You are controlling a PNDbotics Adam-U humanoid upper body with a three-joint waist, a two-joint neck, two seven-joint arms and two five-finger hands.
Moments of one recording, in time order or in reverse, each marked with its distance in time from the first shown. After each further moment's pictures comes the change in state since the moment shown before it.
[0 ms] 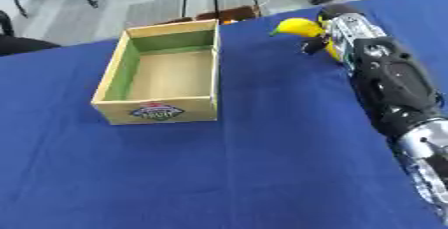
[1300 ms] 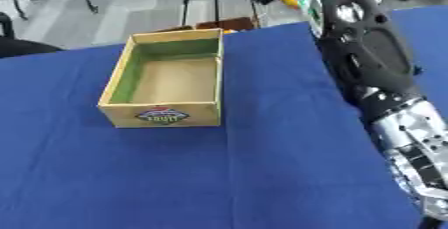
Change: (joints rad) left arm -0.015 0.023 0.000 0.000 0.012 0.004 -0.002; right arm -0.070 0.123 0.081 -0.344 -0.017 -0.060 0.068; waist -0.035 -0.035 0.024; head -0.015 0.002
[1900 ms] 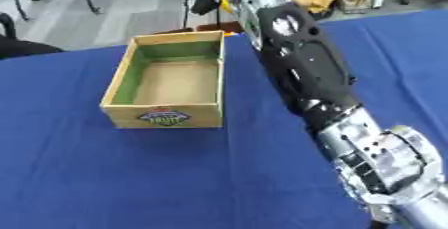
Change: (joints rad) left arm -0.011 0.004 -0.009 0.000 0.015 0.005 -0.007; right arm -0.001 0.169 0.019 -0.001 0.002 0.000 -0.040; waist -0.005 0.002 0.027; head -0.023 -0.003
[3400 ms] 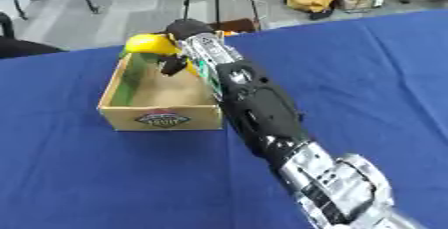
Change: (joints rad) left arm -0.010 -0.010 -0.003 0.000 0.004 0.003 -0.007; right arm 0.054 0.105 0.011 0.184 -0.072 0.028 -0.027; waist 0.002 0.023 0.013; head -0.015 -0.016
